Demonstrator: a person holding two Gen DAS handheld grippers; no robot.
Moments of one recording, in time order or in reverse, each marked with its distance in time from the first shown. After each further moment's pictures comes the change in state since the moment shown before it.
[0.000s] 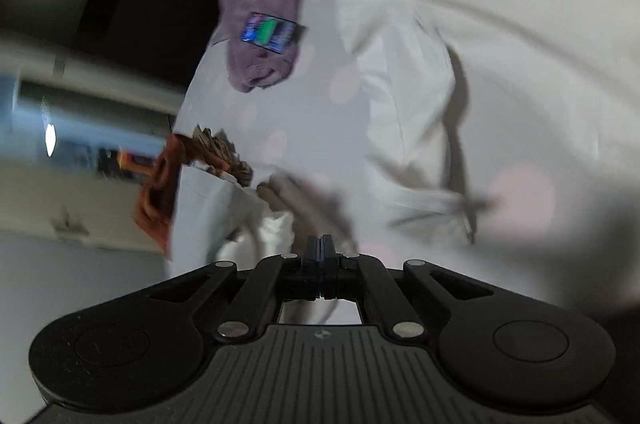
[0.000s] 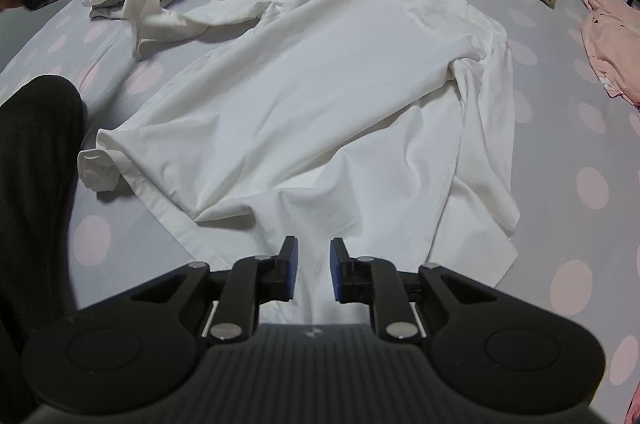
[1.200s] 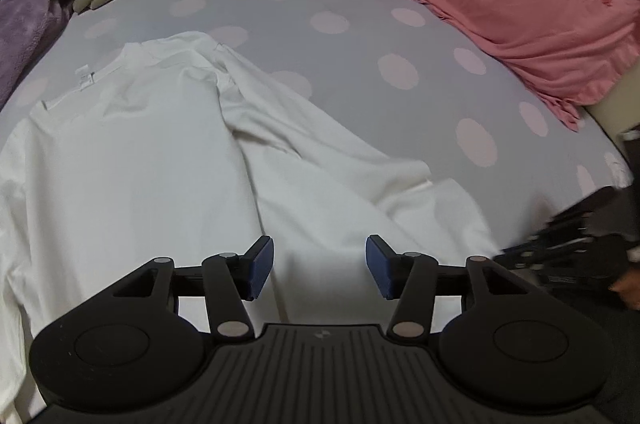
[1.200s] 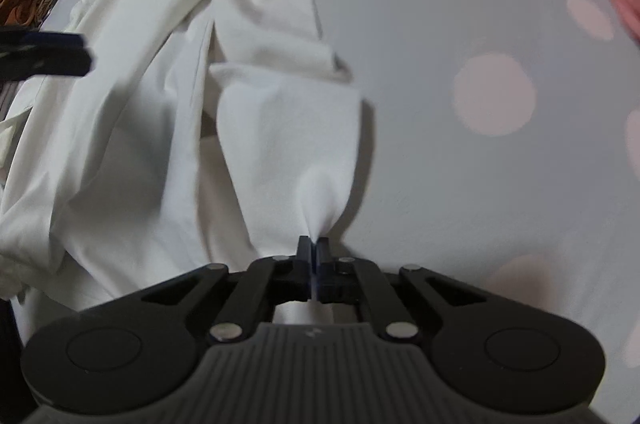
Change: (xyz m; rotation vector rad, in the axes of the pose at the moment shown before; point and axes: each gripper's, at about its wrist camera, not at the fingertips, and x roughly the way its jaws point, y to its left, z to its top) left arm -0.020 -0.101 0.307 -0.477 -0.282 -0.849; right arm 0.052 -0.131 -0.077 0.576 0.081 -0.113
